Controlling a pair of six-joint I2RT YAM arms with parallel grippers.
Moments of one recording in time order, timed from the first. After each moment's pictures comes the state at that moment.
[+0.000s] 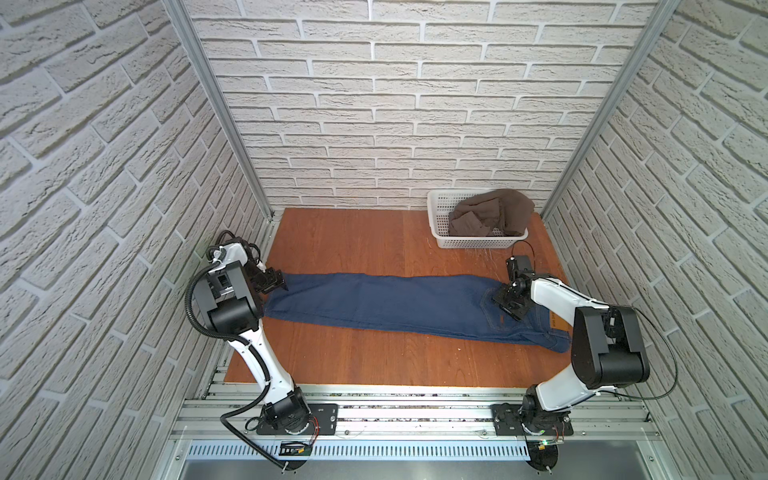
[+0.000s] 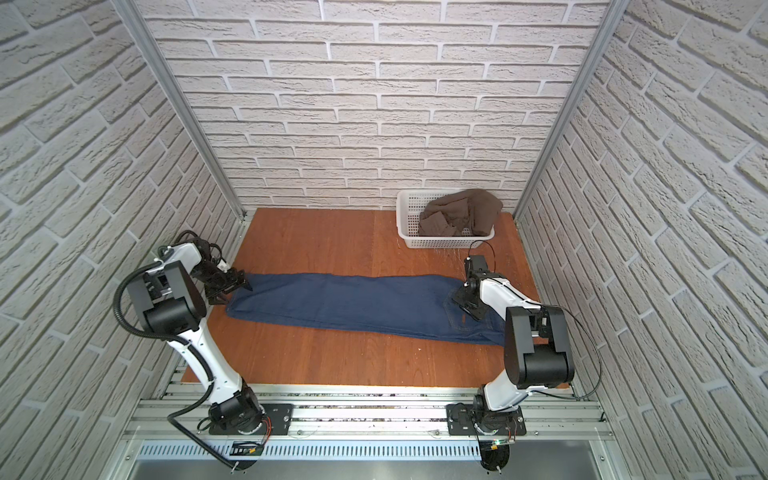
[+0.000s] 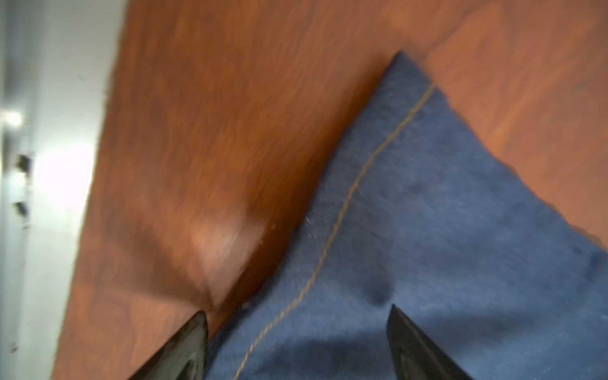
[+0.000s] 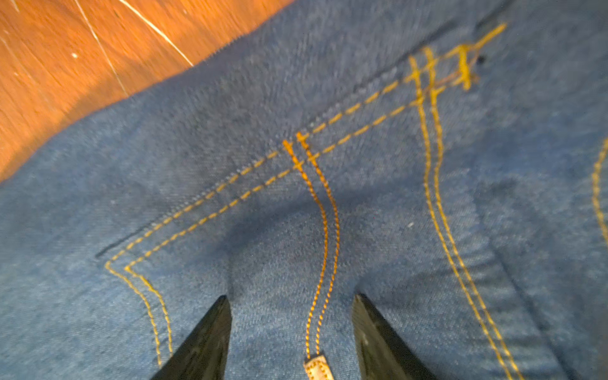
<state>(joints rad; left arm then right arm) 0.45 2.10 1.58 -1.08 0.23 -0.01 -0.03 1.59 0.89 -0.64 0.04 0.75</state>
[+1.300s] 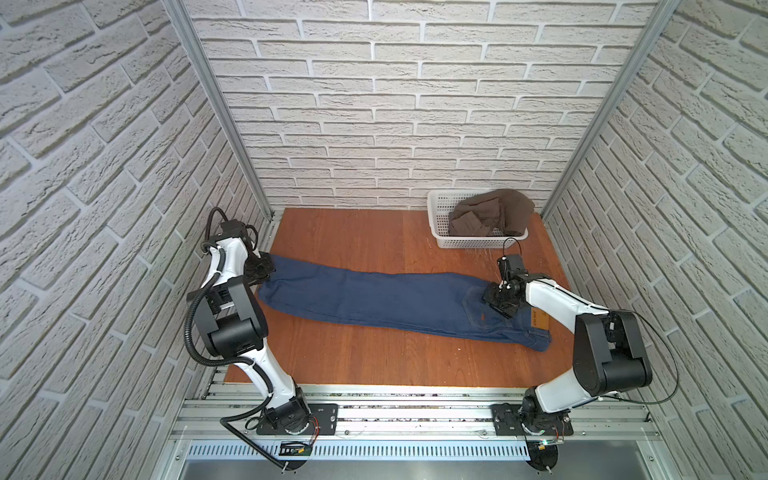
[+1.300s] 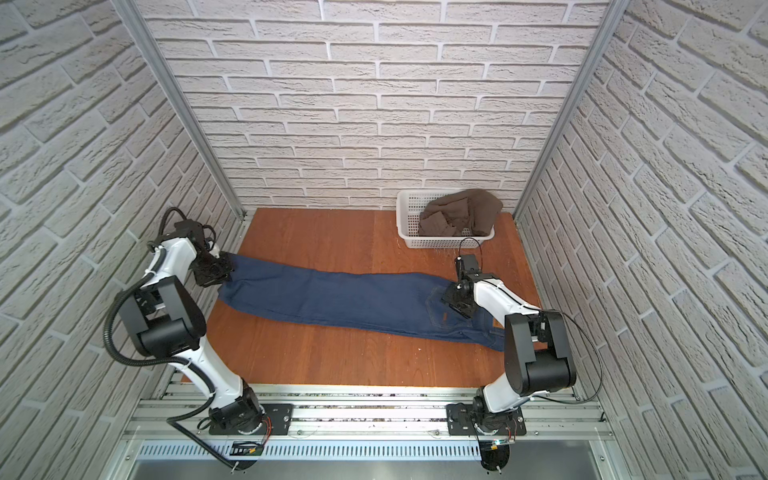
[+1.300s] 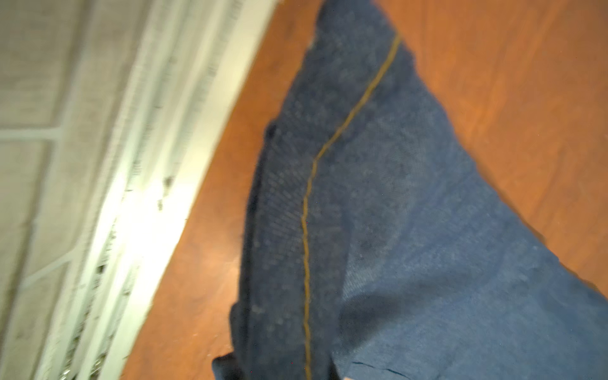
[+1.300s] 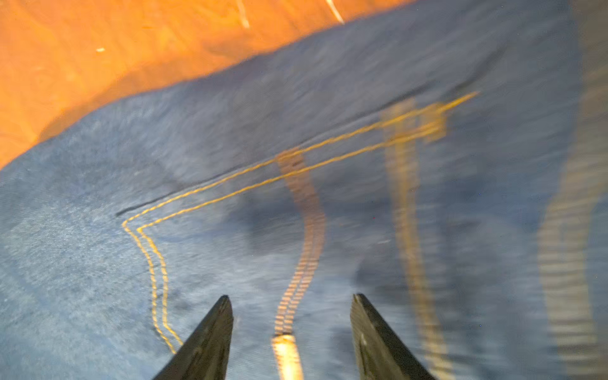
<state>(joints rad) 0.42 1.85 1.55 -1.03 0.04 -0.08 0.06 1.53 0.90 -0.63 -0.05 0.70</state>
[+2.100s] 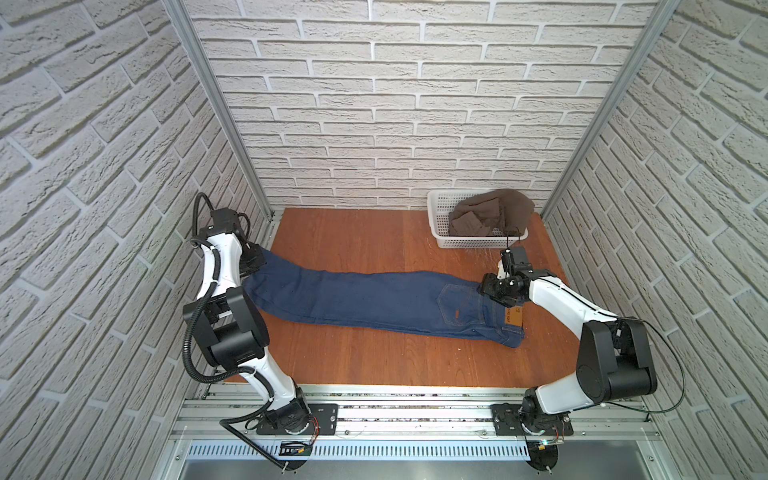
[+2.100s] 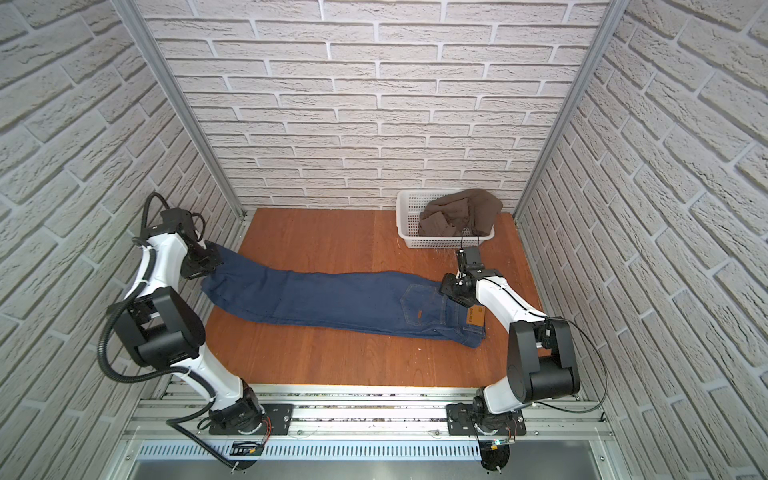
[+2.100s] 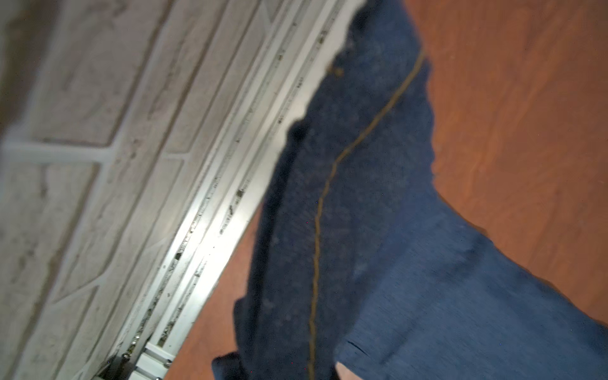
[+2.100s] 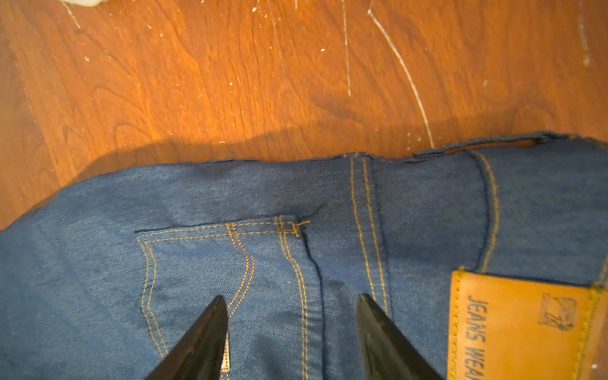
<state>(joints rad) 0.36 1.75 1.60 -1.08 -0.01 -0.12 0.06 1.51 0.95 -0.60 -0.11 0.56</state>
